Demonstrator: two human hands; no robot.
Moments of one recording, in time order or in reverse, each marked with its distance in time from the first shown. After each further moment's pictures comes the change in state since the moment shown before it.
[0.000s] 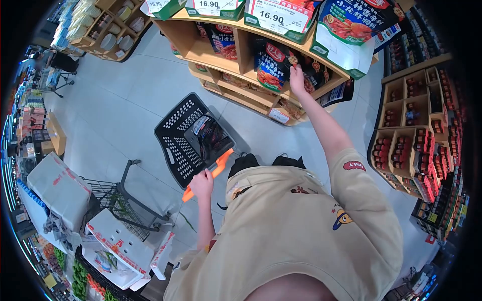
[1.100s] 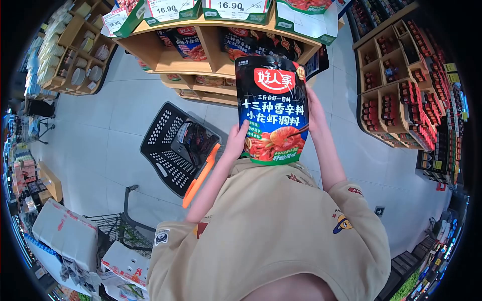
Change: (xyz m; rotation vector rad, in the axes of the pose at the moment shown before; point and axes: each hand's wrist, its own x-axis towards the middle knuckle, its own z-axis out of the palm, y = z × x) left_hand 0.051 0.169 -0.038 -1.552 -0.904 0.217; right_hand -0.166 -0.128 -0.153 1.298 -0.222 0.643
